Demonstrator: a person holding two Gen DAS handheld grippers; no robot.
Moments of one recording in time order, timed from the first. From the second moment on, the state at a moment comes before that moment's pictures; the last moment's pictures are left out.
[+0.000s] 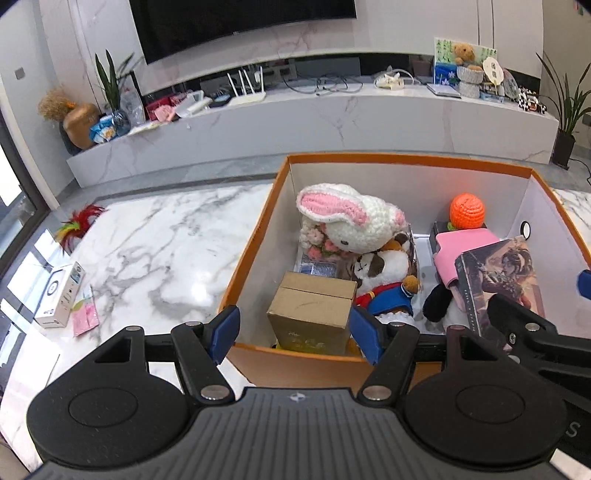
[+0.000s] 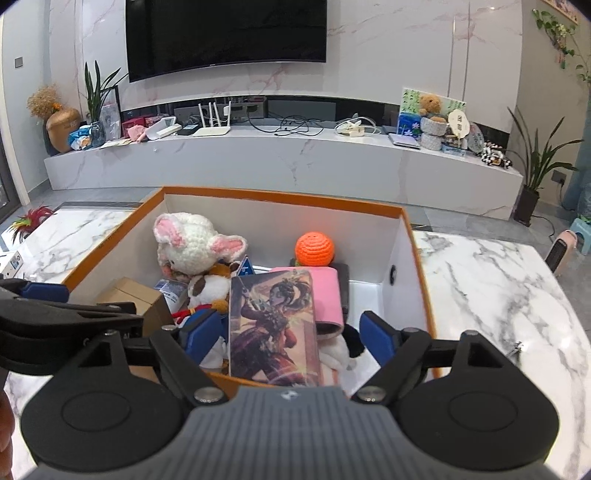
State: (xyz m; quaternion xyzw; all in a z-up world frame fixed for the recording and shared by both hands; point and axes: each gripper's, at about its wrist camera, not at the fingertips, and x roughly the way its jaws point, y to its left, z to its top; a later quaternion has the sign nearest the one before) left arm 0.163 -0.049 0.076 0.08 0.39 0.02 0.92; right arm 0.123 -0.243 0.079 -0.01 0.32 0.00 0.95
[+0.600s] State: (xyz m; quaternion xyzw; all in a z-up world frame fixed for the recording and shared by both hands) left arm 0.139 -0.042 0.091 0.05 0.39 0.05 0.92; right arm 0.104 -0.246 0.091 0.01 0.31 -0.01 0.95
